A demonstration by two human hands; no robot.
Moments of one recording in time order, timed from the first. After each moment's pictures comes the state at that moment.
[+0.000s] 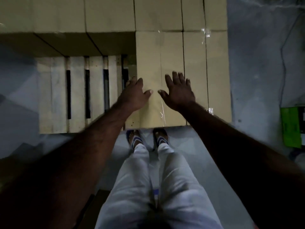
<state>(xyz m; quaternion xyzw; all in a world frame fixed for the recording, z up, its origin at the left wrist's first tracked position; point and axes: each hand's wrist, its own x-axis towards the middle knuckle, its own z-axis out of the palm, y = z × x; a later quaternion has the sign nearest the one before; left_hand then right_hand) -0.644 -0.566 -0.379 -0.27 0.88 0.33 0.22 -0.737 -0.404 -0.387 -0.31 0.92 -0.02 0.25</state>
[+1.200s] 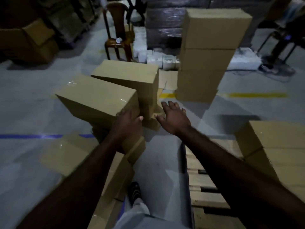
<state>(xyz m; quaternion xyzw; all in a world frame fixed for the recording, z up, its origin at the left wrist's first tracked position) -0.070 -0.484 -0.078 -0.87 0.39 0.16 -0.24 -0.229 -0.621 -0.073 -0.91 0.37 -0.05 0.16</state>
